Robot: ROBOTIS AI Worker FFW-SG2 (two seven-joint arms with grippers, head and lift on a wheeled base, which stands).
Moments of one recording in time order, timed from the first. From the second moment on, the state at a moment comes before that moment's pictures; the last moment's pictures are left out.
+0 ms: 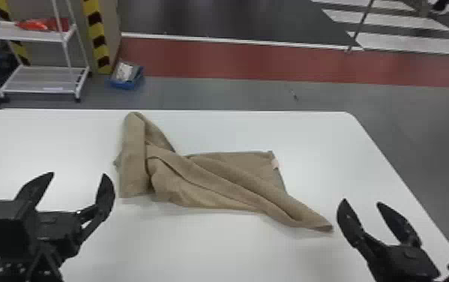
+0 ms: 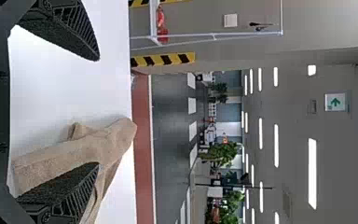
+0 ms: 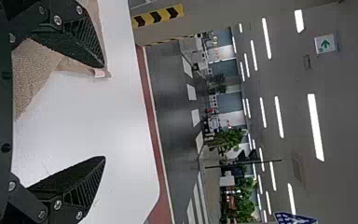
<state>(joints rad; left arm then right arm) 0.45 0.27 -0.15 -2.06 0.16 0.11 0.24 0.69 -0.07 -0.28 -2.10 -0.37 -0.01 0.21</state>
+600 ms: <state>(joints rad) 0.44 0.27 -0.16 -2.05 0.16 0.11 0.22 0.67 -0.07 -0.28 -2.08 -0.36 0.04 0.22</state>
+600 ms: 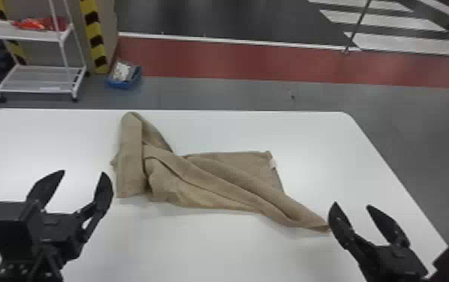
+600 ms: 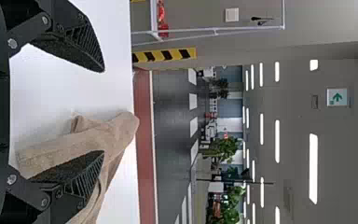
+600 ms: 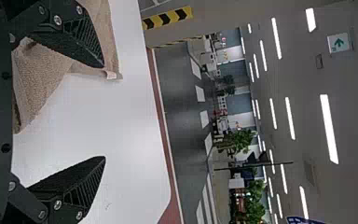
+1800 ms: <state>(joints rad) 0.30 0.22 -0.26 -1.88 0.15 0.28 0.20 0.67 -0.07 -0.27 -2.06 -0.35 0.03 0.22</state>
